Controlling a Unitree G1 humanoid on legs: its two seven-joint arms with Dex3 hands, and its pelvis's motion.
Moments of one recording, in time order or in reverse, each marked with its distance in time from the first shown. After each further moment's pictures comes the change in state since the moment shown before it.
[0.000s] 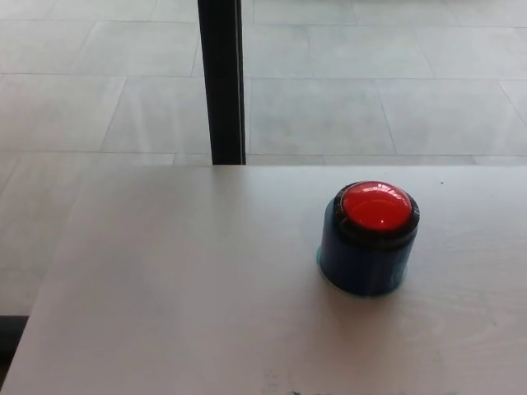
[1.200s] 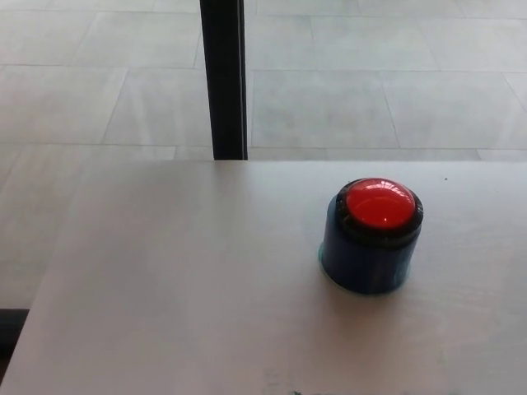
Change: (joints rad) left_arm -0.130 0.091 0.272 0.171 -0.139 0.001 0.098; right_arm -0.955 -0.322 -0.040 -0.411 0.197 0.128 -0.233
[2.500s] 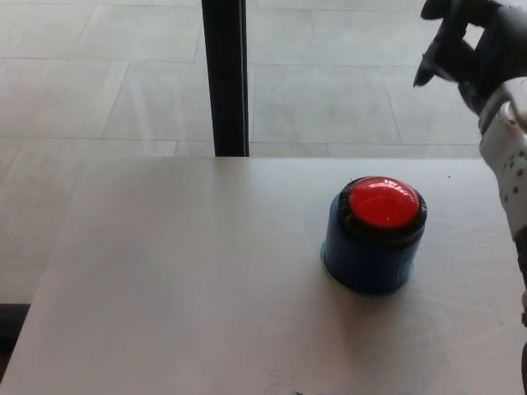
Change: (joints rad) left_arm 0.007 0.011 -0.054 0.009 -0.047 0.000 0.019; right_arm -0.137 0.489 0.513 0.189 -0.074 0.079 0.219
